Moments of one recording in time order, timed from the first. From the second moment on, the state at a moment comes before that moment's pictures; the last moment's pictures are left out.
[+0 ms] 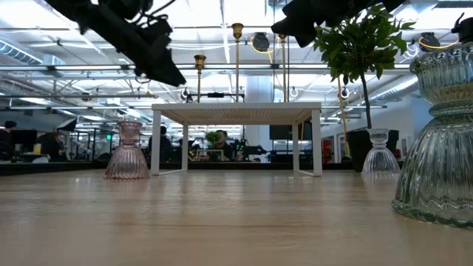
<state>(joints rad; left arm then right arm) 0.37 1.11 0.76 -0.13 -0.19 0.05 0.04 1.23 0.87 -0.04 -0.18 -0.03</state>
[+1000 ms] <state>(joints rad) -0.09 0.70 0.47 -0.24 -0.27 -0.20 0.04 1.23 0.87 -0.05 -0.18 -0.01</state>
